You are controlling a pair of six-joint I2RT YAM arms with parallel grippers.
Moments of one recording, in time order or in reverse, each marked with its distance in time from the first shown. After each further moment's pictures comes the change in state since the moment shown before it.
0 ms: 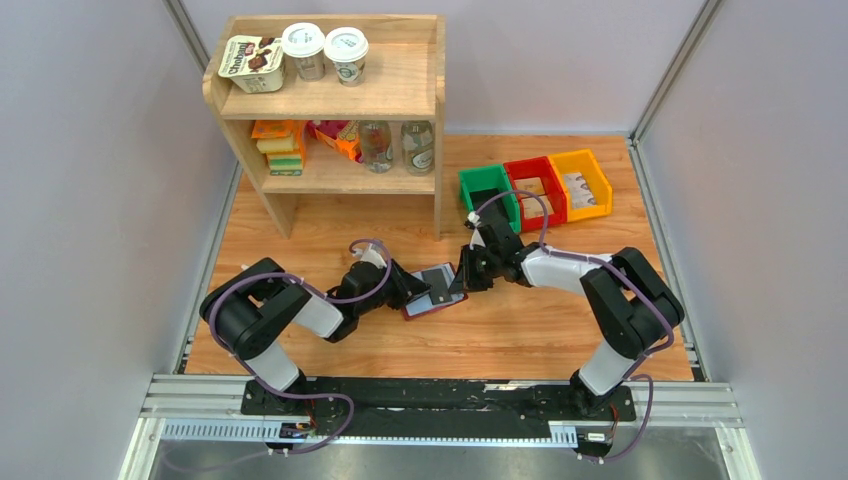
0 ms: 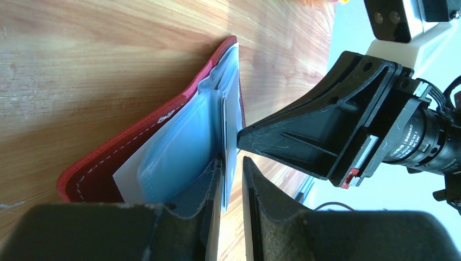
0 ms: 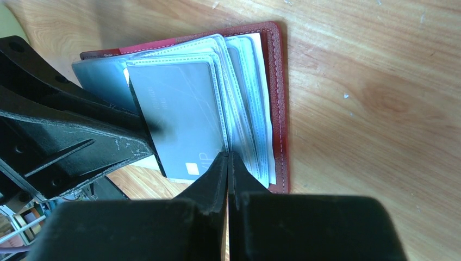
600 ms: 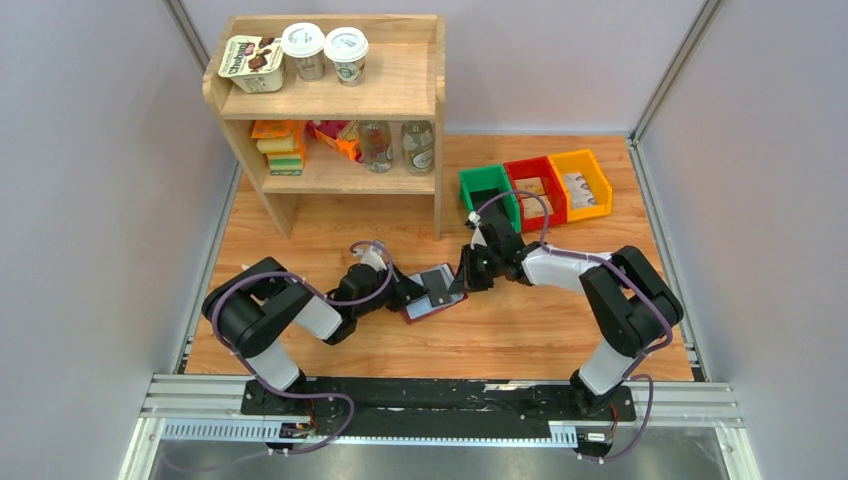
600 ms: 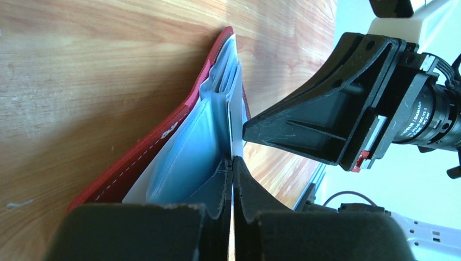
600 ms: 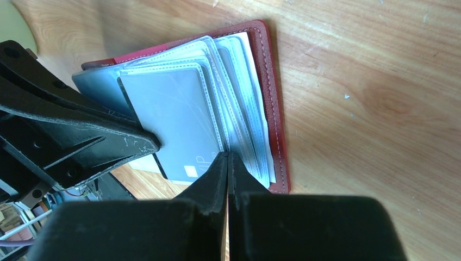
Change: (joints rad) left arm 0.009 0.028 -0.023 0.065 0.032 0.062; right arm -0.015 0.010 0.002 0.000 -0.029 -0.003
